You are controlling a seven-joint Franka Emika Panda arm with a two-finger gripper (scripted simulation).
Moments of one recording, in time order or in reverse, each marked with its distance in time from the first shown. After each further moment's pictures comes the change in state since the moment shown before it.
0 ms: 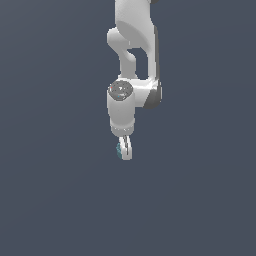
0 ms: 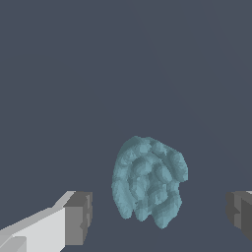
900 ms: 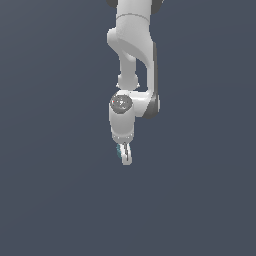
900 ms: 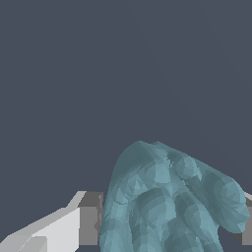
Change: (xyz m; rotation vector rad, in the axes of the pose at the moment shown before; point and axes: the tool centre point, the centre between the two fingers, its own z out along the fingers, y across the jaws) arm 0.000 0.000 0.049 0.000 0.000 0.005
